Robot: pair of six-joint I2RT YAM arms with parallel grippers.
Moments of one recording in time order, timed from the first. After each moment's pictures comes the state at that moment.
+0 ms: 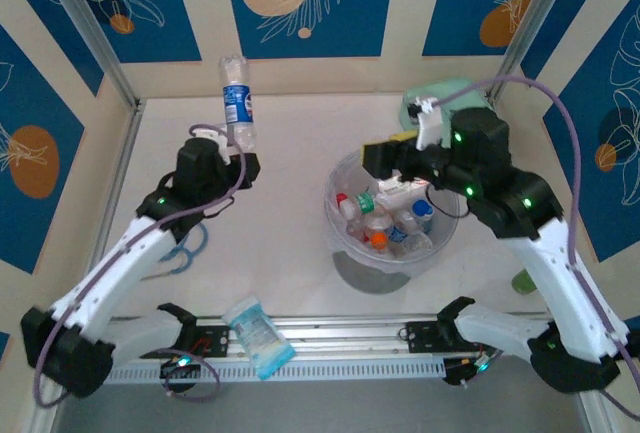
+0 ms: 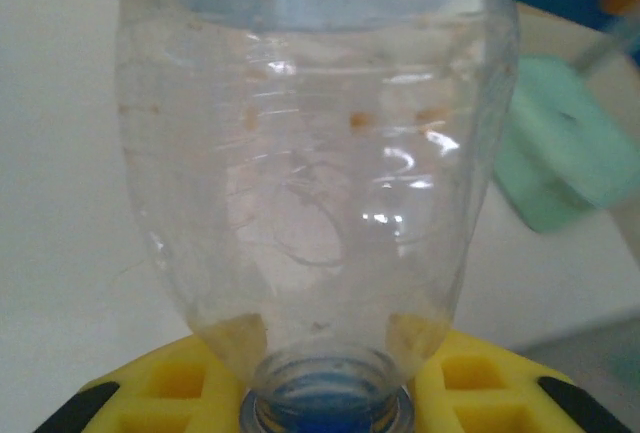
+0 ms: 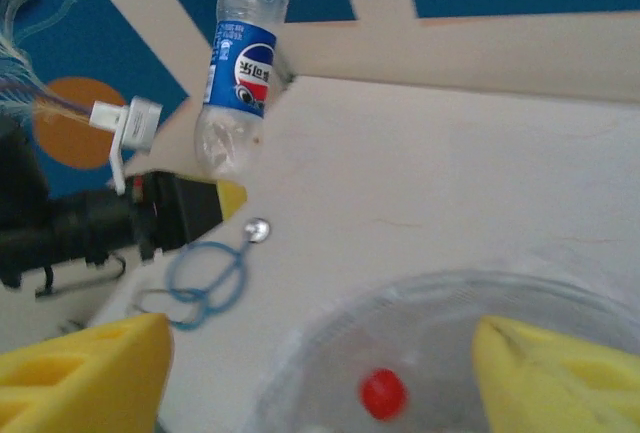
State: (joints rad) left arm -0.47 1.05 0.99 -0.41 0.01 -0.48; right arm 0.57 1.08 1.55 -0.85 -0.22 0.34
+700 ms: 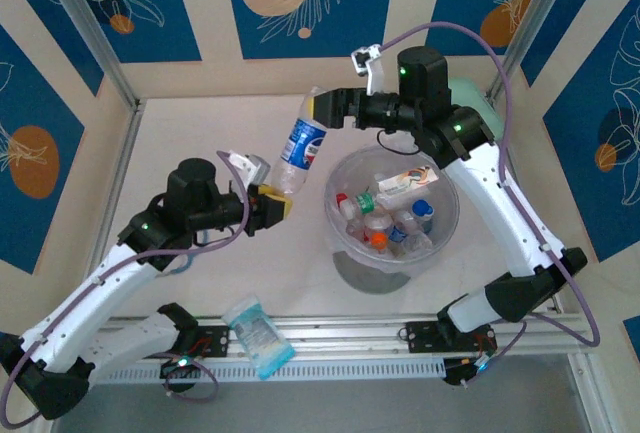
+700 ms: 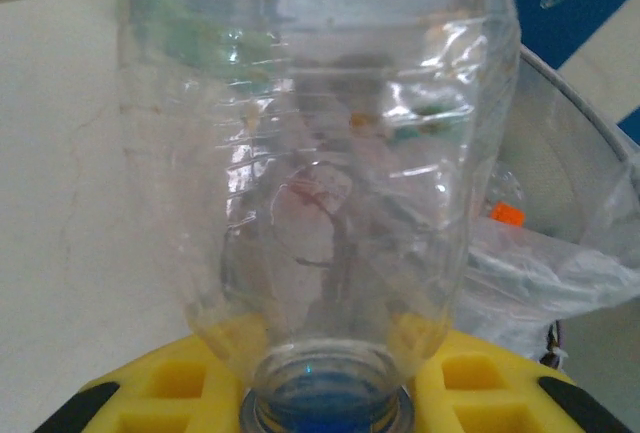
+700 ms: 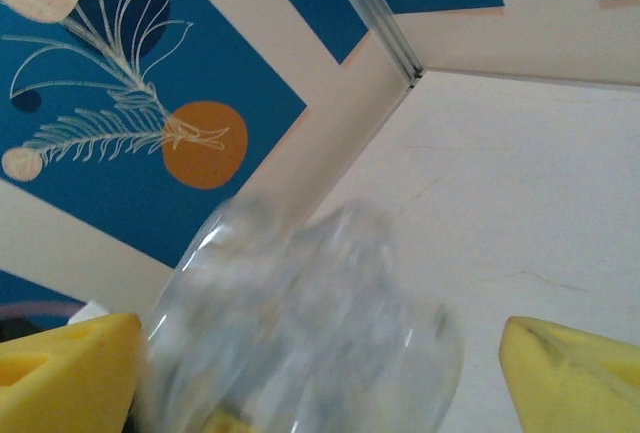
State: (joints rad) left arm -0.66 0.92 0.99 -0.49 0.46 -0.21; right arm 0.51 1.47 1.80 -0.67 -0.54 0.47
